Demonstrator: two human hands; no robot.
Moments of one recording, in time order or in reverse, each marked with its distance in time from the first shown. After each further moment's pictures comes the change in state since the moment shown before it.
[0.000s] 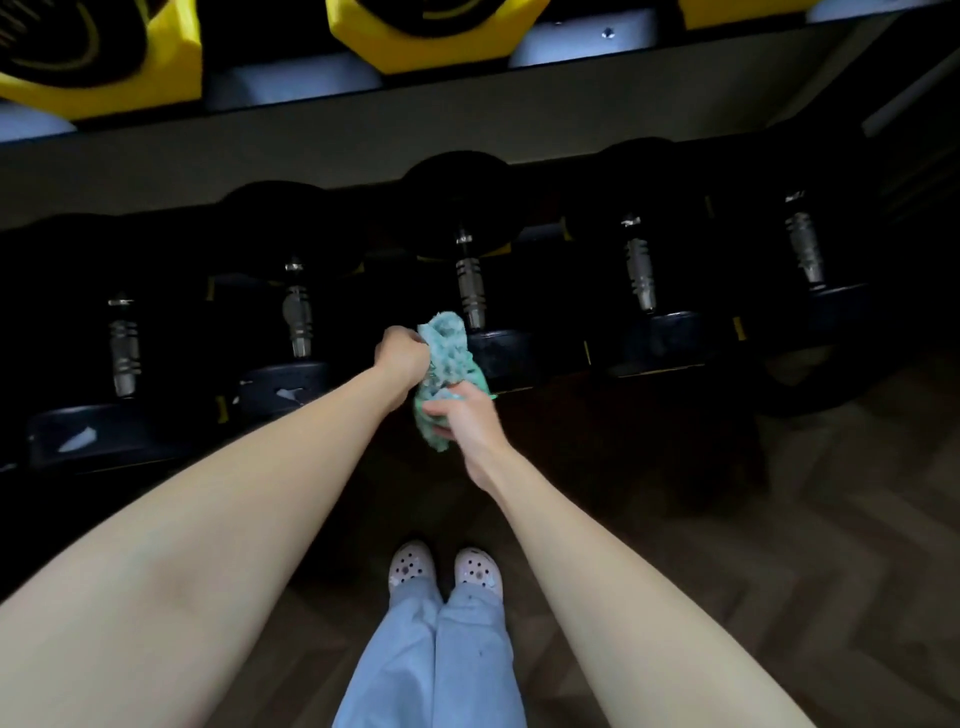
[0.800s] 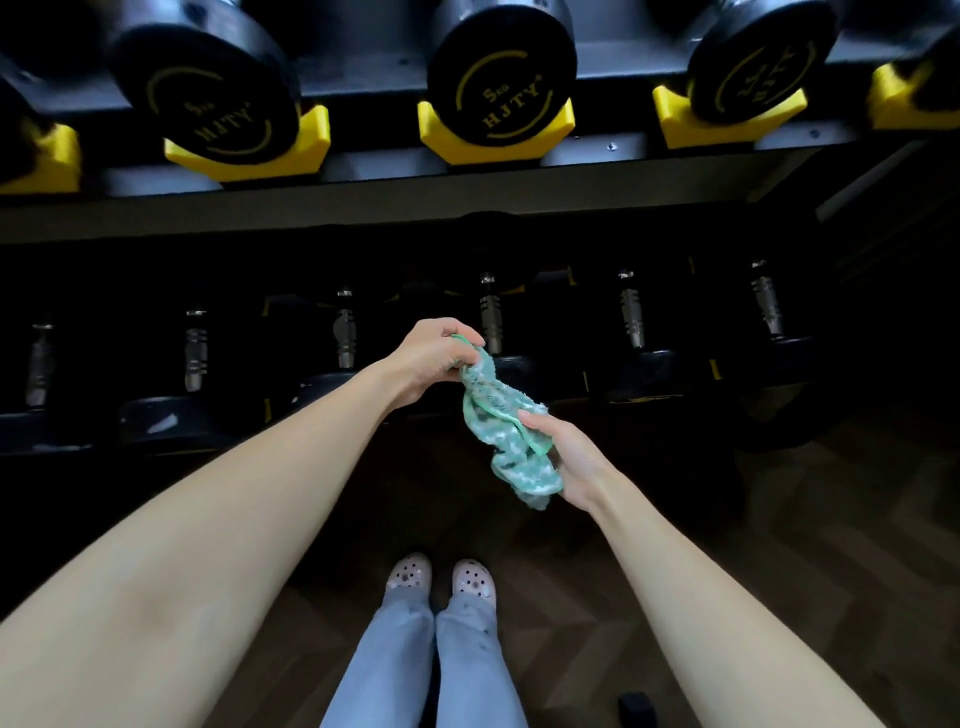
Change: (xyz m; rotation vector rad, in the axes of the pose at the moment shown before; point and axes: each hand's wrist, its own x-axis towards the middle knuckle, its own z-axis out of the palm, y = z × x) left_hand -0.091 0.042 -0.075 -0.333 -0.357 0.213; right_hand -0.082 -0.037 -0.065 0.142 -0.192 0.130
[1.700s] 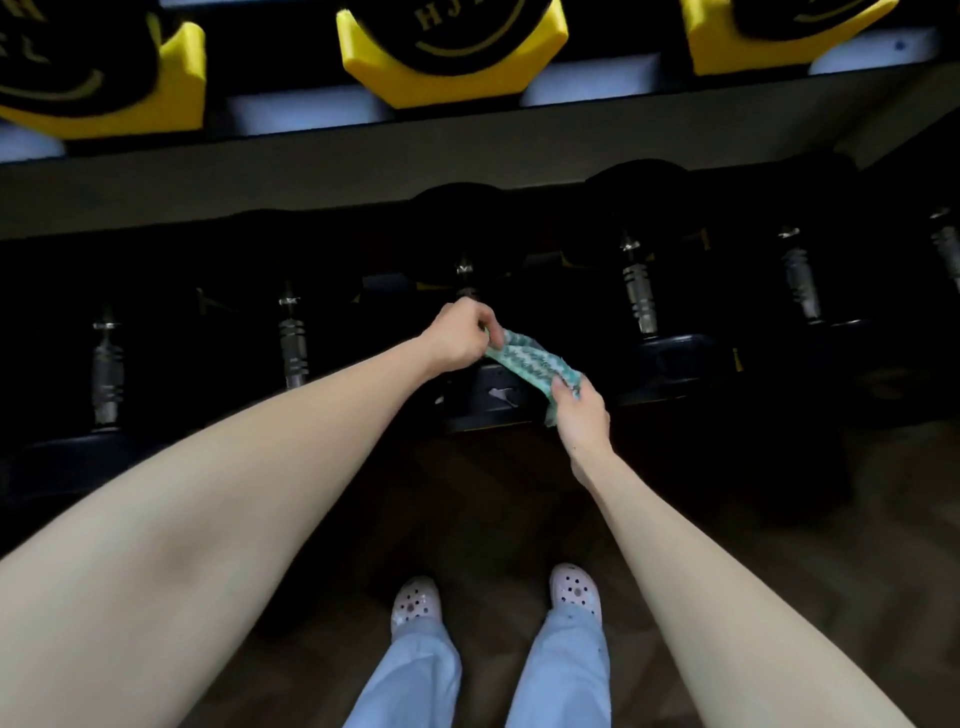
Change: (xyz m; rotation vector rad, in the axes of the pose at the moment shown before) left_hand 0.073 -0.084 -0.170 0.686 0.003 0.179; right_hand 0.158 0.077 0.161 -0.477 0.640 -0.301
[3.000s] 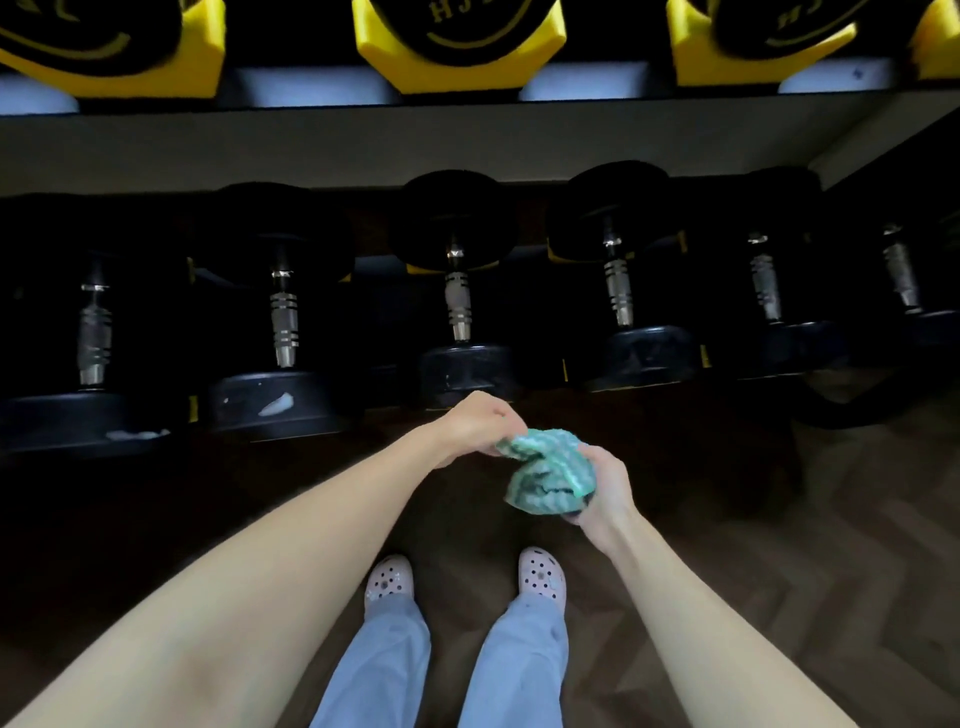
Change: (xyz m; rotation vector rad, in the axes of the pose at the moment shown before) left_hand -0.074 -0.011 0.072 -0.444 -0.357 -0.184; right_hand -0.060 0.051 -0.056 0.564 -0.155 0.553
